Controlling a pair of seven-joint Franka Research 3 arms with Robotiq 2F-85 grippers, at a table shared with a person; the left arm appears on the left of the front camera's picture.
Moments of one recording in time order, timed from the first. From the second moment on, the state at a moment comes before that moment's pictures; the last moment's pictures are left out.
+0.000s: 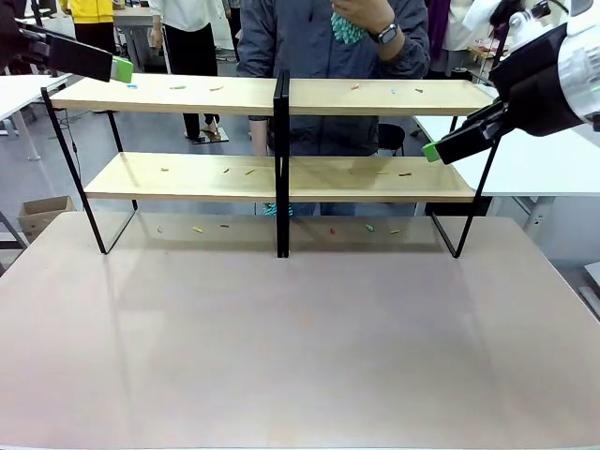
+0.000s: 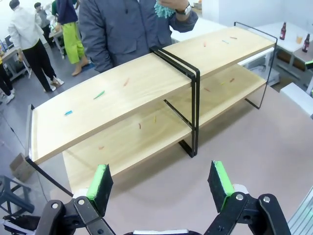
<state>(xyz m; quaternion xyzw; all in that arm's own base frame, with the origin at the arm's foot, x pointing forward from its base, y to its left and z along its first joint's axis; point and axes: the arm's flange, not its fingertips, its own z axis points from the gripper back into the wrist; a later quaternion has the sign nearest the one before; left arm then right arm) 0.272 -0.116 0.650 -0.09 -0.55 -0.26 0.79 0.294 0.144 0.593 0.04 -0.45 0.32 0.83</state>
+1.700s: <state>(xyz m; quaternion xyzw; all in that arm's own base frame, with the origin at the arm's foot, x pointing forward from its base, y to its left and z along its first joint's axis) 0.271 -0.116 0.650 -0.09 -0.55 -0.26 0.79 0.294 0.165 0.602 0.07 -0.51 0.20 0.84</state>
